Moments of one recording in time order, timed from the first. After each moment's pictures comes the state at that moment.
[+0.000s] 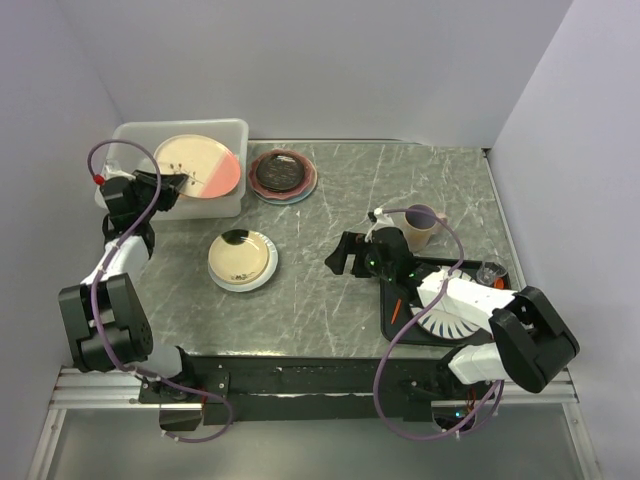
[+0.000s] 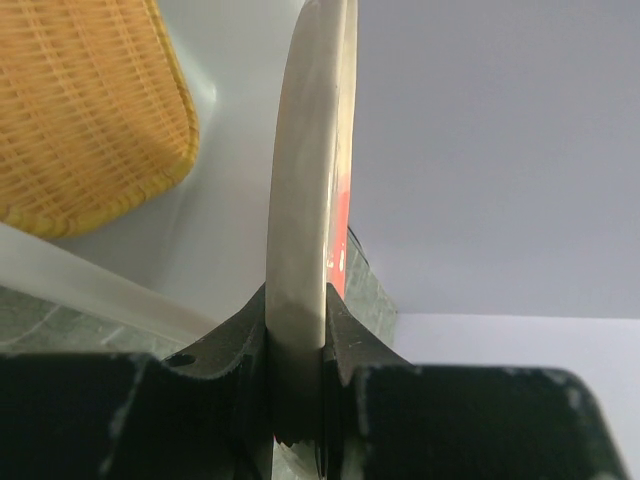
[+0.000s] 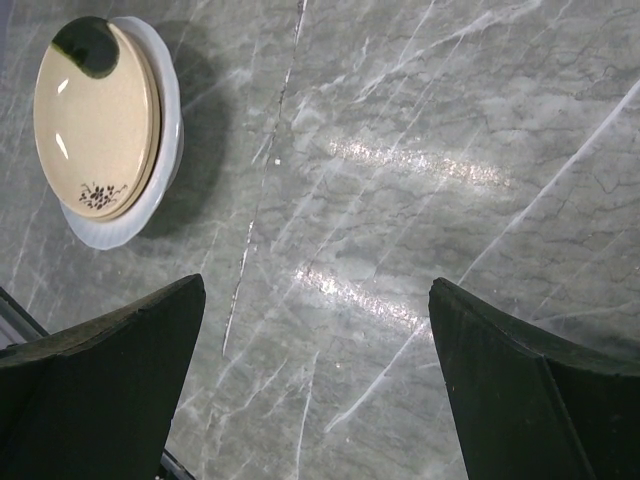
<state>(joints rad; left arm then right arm) 0.28 1.44 0.85 0.39 0.41 -1.10 0.62 1.33 0.59 0.20 -0.05 0.65</state>
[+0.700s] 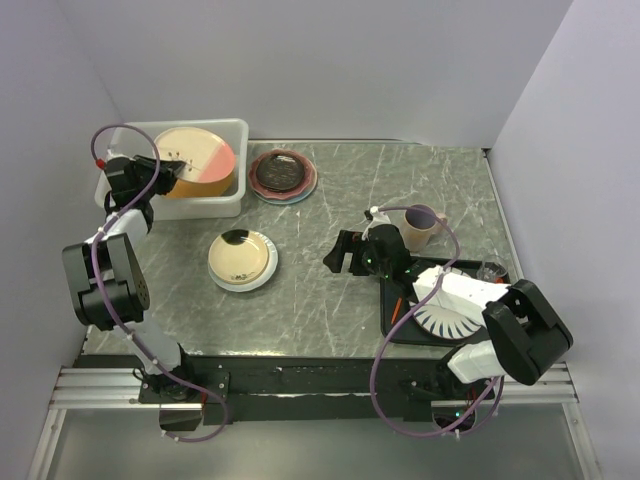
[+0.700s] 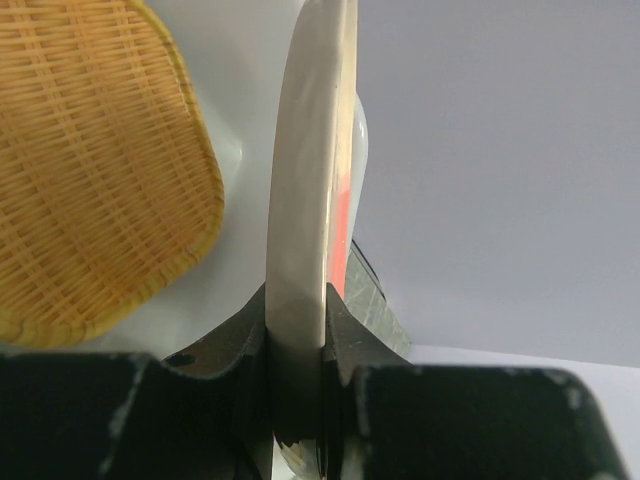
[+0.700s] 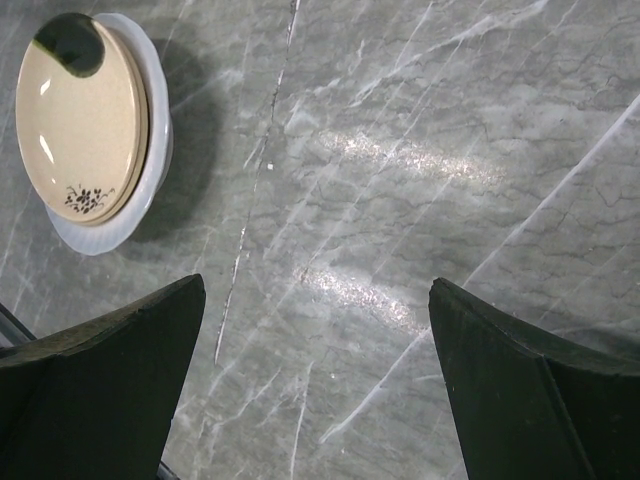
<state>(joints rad) 0.29 1.72 1.09 0.38 0.39 -1.09 0.62 1.38 0.62 0.20 -0.05 0.64</state>
